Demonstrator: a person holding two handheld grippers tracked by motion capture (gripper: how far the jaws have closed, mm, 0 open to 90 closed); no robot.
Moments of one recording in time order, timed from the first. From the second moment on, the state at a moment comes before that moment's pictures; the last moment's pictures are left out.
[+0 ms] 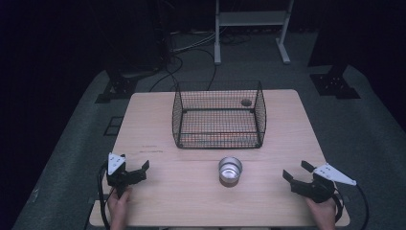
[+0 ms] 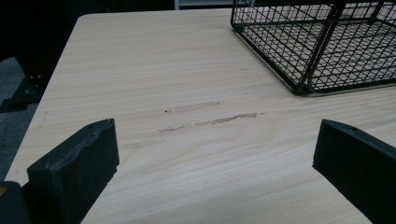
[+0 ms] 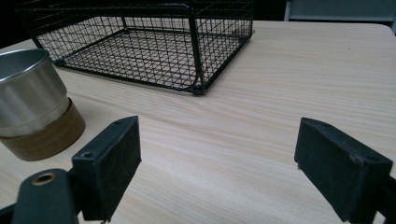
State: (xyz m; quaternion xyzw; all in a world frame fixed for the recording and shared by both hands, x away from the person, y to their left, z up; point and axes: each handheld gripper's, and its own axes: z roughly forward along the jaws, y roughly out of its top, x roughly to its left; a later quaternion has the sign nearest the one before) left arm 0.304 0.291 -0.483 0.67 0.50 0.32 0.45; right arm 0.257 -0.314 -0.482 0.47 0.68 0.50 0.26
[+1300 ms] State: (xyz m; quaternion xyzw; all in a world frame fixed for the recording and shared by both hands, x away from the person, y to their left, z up) left arm 0.303 0.290 -0.483 0.68 0.50 0.32 0.44; right arm 0.261 -0.252 -0.465 0.37 0.77 0.48 0.21
